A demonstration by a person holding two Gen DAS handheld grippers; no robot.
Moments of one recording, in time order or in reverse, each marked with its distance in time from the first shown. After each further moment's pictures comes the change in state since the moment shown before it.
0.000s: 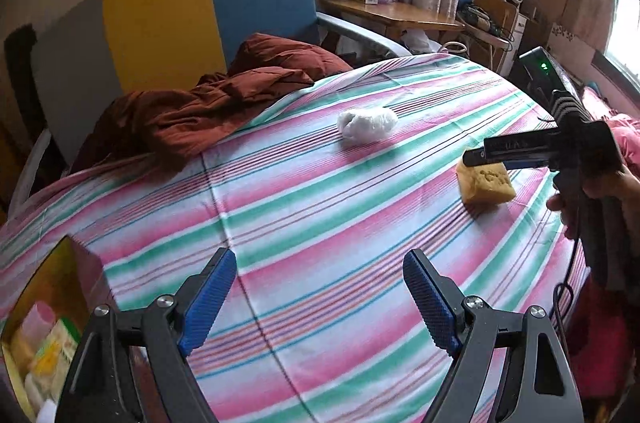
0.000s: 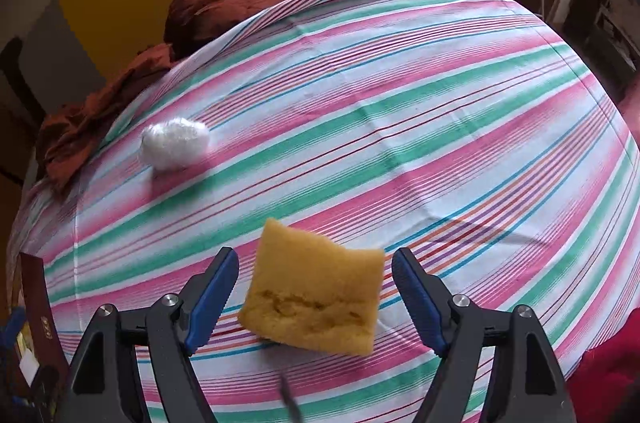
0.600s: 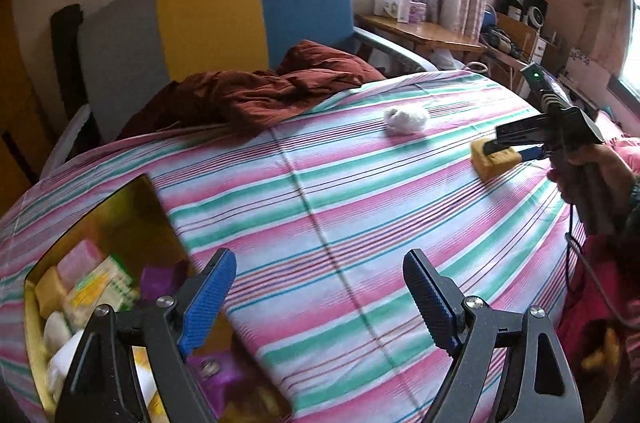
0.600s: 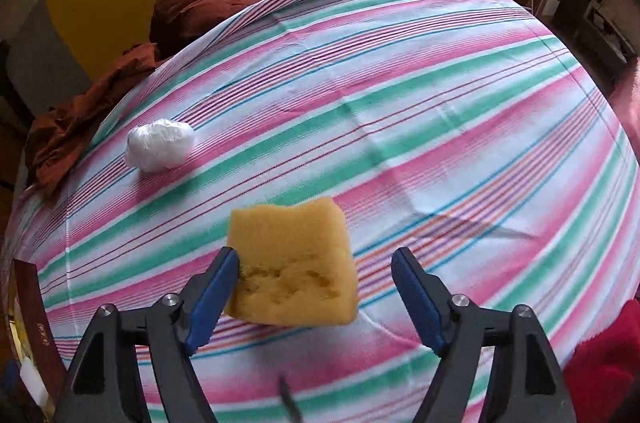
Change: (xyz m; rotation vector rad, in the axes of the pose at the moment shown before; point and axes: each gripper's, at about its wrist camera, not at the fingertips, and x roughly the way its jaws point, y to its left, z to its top) left arm -0.069 0.044 -0.059 -0.085 -0.051 0.062; right arm 0.002 -0.006 0.005 0.051 0.009 0.006
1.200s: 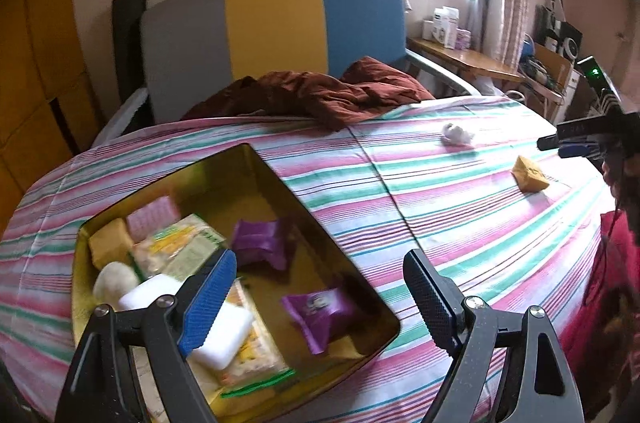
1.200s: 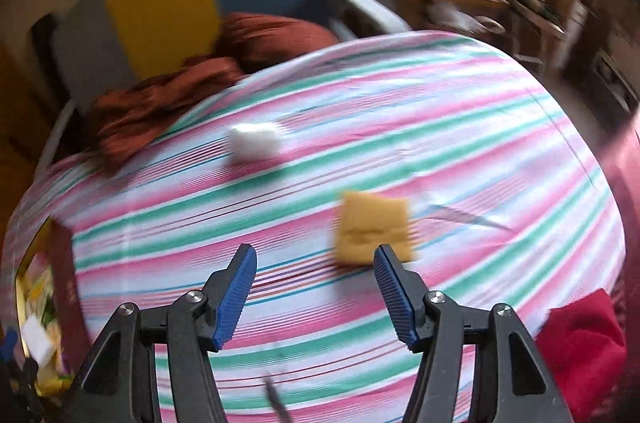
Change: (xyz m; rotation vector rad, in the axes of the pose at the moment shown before) left arm -0.055 0.065 -0.050 -0.107 -0.069 0.113; right arm -0.085 0.030 -0.030 -0.060 -0.124 -0.034
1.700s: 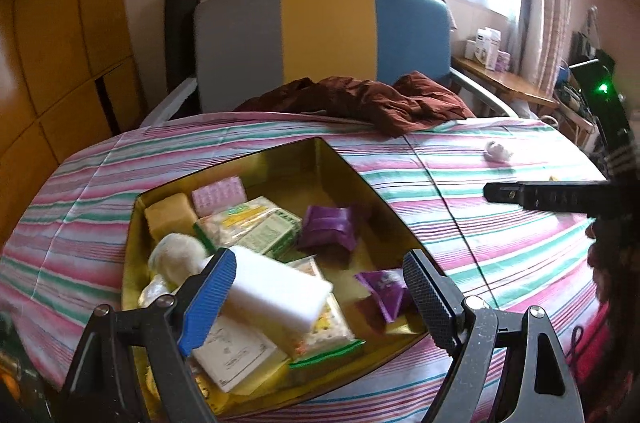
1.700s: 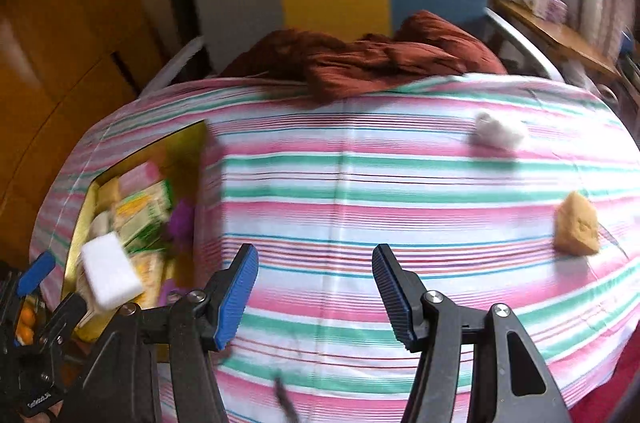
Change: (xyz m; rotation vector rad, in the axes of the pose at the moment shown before) left arm -0.035 0.050 -0.023 -0.102 -0.038 0.116; right arm -0.020 0.205 -0.089 -0.319 -0.047 0.262
